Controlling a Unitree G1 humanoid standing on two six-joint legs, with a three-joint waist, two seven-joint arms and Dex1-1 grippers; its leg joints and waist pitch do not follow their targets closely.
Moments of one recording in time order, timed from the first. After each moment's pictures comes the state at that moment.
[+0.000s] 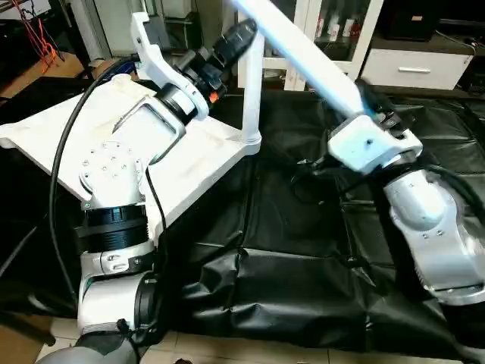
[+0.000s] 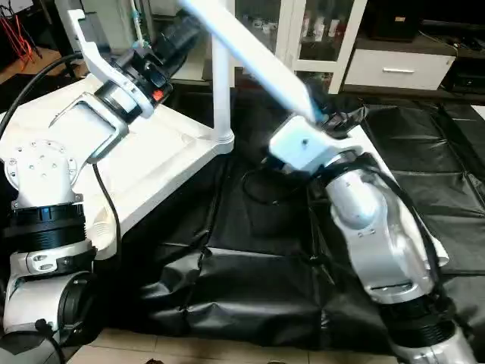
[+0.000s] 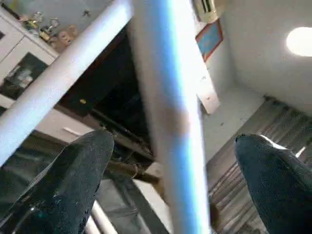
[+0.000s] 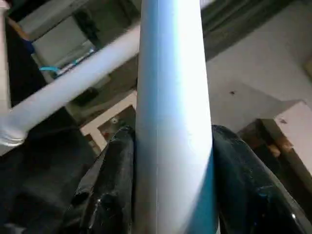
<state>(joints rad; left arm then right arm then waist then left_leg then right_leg) -0.87 0.06 0.38 0.10 -0.99 0.79 -0.16 -0.39 -0.49 0.21 -0.25 -0.43 0.19 0.16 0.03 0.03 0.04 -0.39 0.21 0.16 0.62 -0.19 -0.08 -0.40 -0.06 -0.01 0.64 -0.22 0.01</state>
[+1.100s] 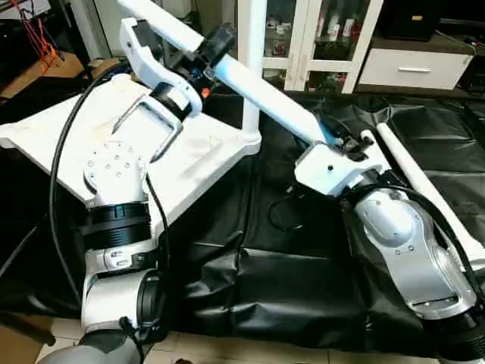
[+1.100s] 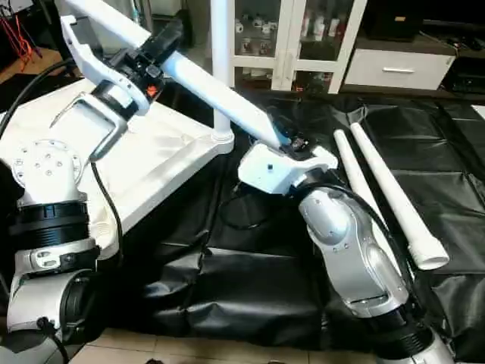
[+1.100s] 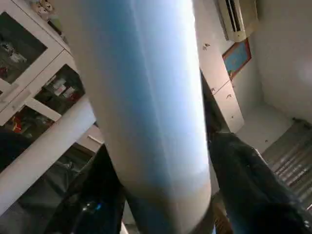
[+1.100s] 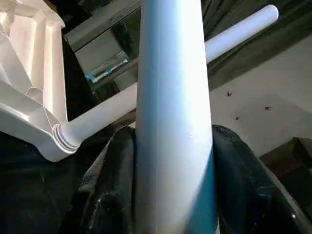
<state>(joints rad) -0.88 0.04 0.40 0.16 -0.94 0.72 -0.09 -0.36 -0.45 0.29 -0.27 -0.48 0.19 0.23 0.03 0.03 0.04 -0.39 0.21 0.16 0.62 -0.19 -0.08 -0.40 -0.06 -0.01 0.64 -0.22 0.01</state>
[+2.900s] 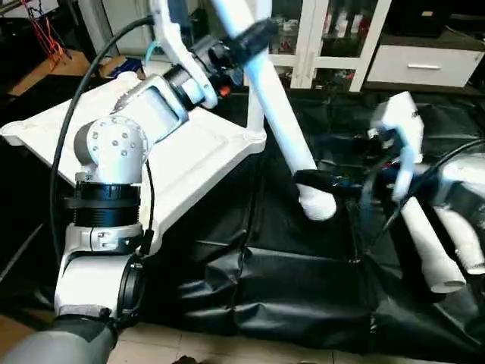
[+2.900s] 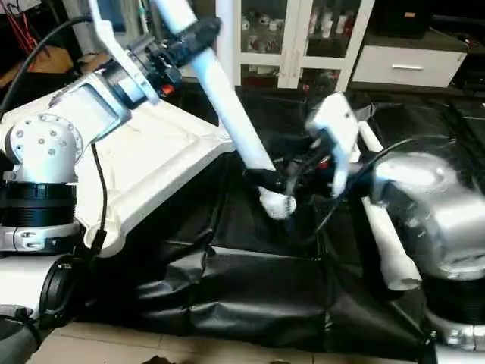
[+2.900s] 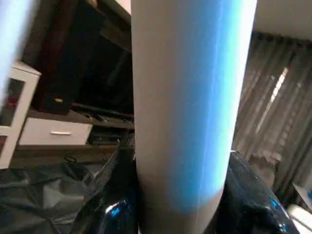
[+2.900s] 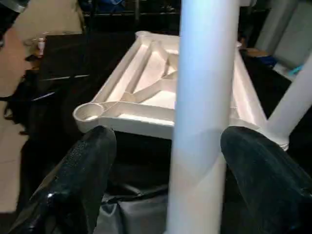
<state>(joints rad) -0.95 0.20 0.15 0.17 -0.85 0.74 -0.50 -0.53 -0.64 -0.07 -0.26 0.48 0.84 1.01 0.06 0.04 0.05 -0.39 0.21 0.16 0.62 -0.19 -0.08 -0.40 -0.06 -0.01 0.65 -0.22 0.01</state>
